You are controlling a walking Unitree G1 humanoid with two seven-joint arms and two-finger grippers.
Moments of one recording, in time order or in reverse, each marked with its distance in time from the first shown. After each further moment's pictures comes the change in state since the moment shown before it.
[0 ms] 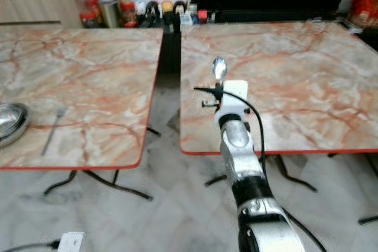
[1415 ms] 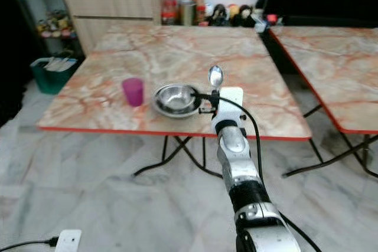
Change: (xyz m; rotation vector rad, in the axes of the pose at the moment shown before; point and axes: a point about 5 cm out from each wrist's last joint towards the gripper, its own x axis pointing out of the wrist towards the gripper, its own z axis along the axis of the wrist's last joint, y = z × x) left arm 0.001 0.010 0.008 0.001 -0.025 0.024; right arm -0.003 0.018 -0.009 0.010 0.032 0.047
